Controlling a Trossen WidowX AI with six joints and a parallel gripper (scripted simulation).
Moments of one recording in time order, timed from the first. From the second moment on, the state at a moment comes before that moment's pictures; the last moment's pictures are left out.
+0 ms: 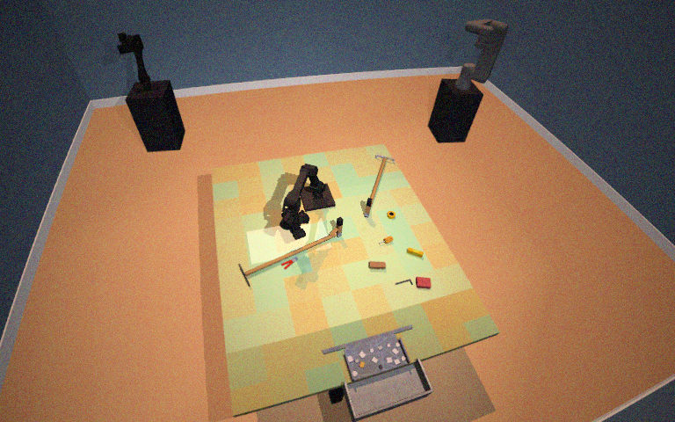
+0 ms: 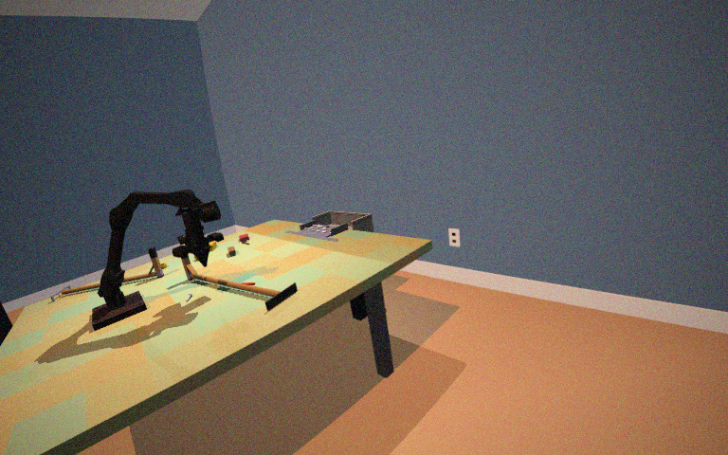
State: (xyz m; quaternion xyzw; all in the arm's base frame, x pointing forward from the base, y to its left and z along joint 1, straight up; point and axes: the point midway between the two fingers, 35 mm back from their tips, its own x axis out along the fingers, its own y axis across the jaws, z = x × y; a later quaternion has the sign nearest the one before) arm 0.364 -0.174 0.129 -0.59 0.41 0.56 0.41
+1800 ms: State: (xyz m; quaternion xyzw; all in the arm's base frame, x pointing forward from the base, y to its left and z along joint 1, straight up) arm 0.359 -0.170 0.030 -0.60 0.39 0.58 0.39
